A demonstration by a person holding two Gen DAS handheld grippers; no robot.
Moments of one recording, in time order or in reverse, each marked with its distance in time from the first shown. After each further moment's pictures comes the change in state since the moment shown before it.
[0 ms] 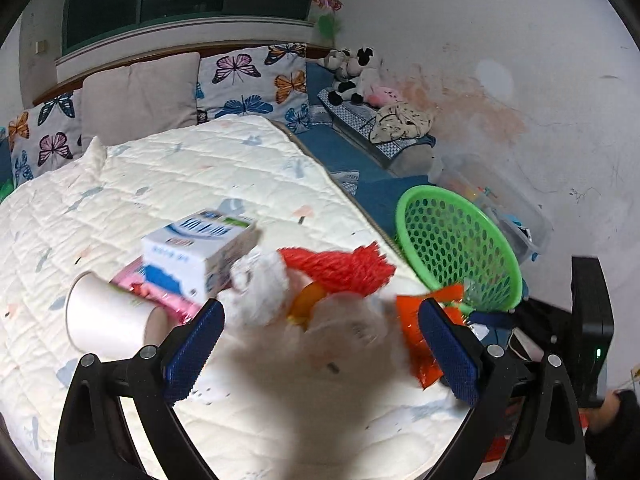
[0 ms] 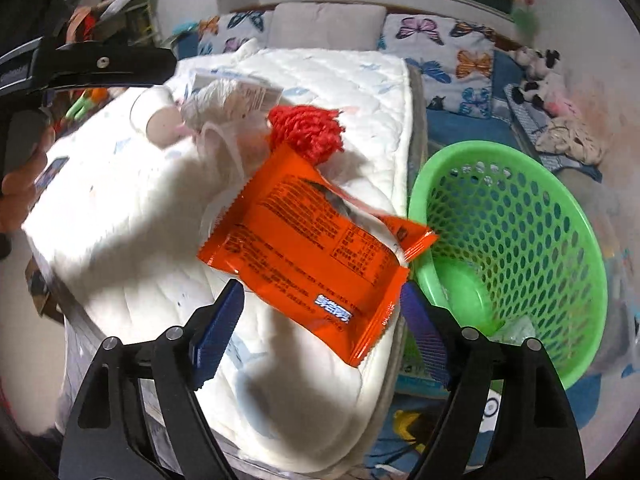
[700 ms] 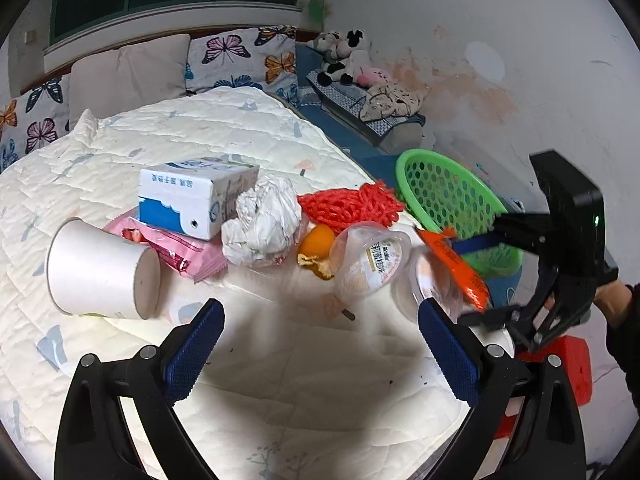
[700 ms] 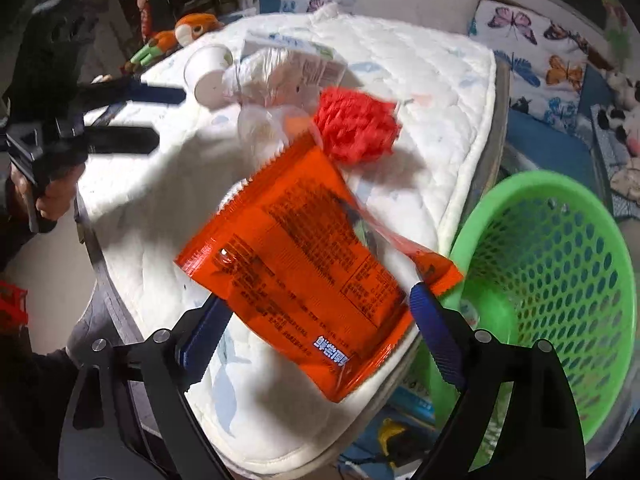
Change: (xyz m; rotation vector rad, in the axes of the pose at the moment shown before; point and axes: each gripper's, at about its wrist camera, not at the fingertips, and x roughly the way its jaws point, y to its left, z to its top) left arm 0.014 0.013 -0.046 0.023 0.052 -0.057; right arm 0.023 -0.019 0.031 -0.202 0.119 0.254
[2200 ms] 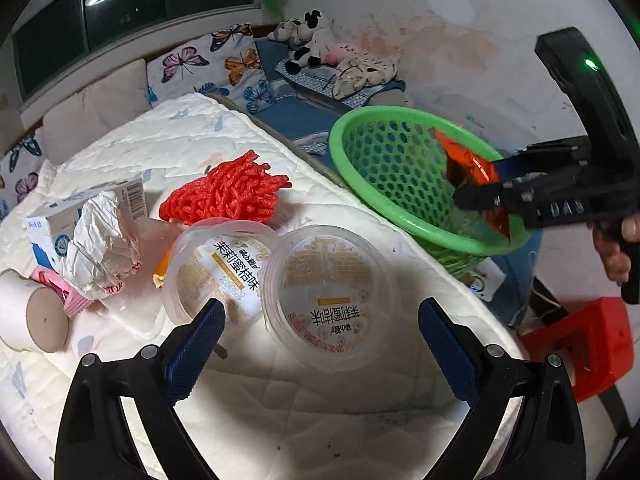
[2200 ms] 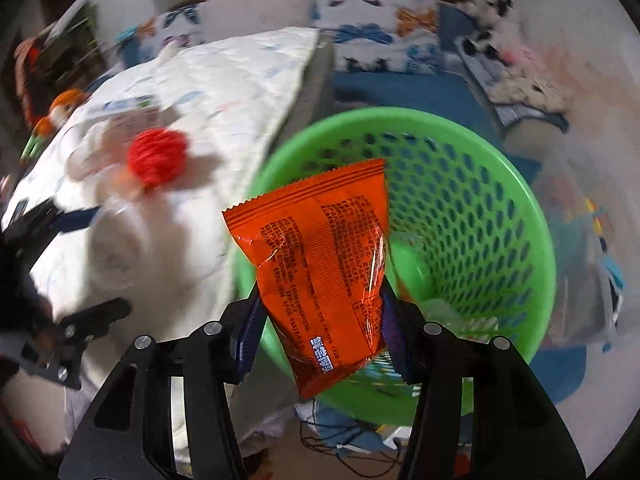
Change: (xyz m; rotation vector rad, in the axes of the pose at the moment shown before) left arm 0.074 -0.106 -0.003 0.190 0.028 0.107; right arm -0.044 -0.086 -0.043 0.412 -0.025 -0.316
